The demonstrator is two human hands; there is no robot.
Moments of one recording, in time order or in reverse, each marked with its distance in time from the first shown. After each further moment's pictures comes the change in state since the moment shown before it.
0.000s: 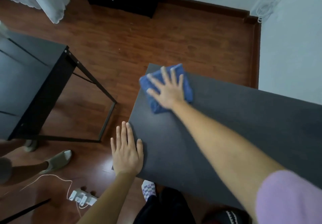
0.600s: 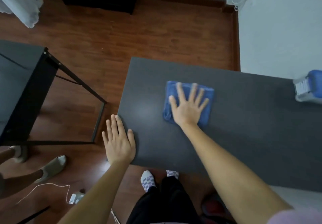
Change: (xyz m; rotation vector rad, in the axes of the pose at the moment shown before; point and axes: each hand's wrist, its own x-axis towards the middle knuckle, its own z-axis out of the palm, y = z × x) left_hand 0.001 0.000 -0.002 -0.008 -0.003 0.026; right_hand -0.132 0.042 0.011 0.001 0.185 0.516
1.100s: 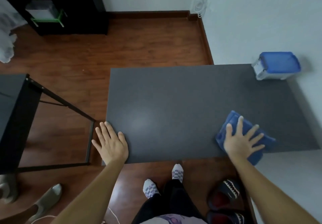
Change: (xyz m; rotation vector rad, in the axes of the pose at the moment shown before) left_hand 0.000 0.003 0.001 0.018 -0.012 -0.003; right_hand -0.142 0.198 -0.043 0.137 0.155 0.768
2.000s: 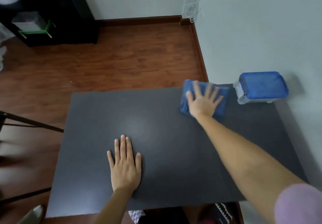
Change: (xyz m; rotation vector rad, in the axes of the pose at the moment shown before) left_hand -0.036 0.171 0.051 0.128 -0.059 0.317; right_hand 0.216 -0.149 0.030 -0.076 -0.143 -0.445
